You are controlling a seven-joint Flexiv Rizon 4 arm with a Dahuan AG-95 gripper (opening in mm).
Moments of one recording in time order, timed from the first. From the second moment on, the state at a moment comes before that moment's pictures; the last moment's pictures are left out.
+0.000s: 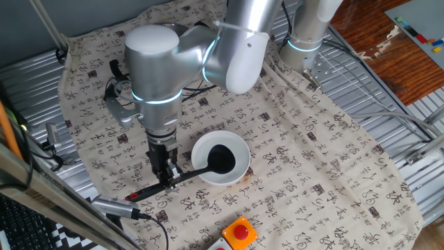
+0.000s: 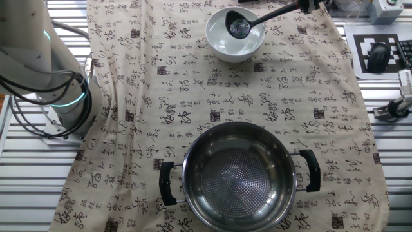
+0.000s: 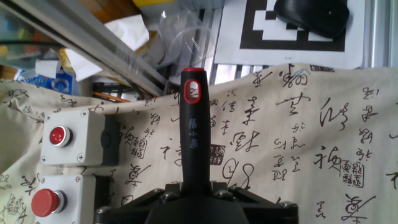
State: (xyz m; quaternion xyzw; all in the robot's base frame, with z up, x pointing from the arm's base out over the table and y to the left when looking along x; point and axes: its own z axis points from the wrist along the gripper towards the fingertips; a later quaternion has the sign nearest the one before) arm 0.632 0.261 0.155 -0.09 0.98 0.15 0.12
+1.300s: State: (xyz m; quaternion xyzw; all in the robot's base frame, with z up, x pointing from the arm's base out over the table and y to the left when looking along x) arm 0.634 0.260 0.162 -0.09 0.98 0.15 0.12
